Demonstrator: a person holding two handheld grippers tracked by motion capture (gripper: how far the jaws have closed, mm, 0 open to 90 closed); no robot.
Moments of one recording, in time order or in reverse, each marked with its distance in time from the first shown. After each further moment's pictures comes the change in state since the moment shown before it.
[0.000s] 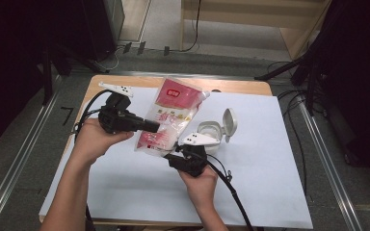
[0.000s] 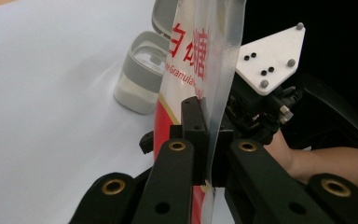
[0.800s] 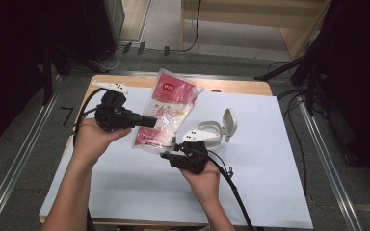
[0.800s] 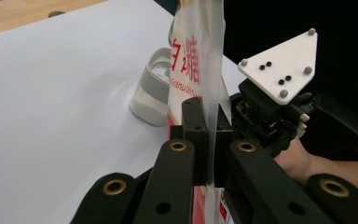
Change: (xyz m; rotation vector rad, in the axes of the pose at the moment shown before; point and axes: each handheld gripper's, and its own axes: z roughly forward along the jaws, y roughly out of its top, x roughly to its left) left arm 0.003 0.000 -0.009 -0.078 0.049 -0.011; right arm -0.004 0.012 -0.003 0.055 0.085 -0.056
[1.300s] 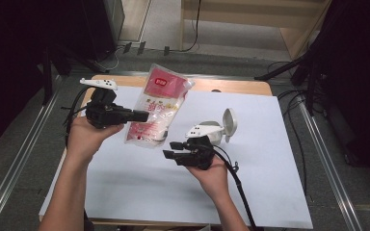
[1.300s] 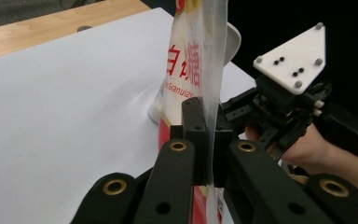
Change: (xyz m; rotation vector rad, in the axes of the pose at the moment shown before) left arm 0.007 -0.003 -0.016 -0.051 0.070 -0.001; right arm -0.014 0.009 -0.013 0.073 0.072 -0.029
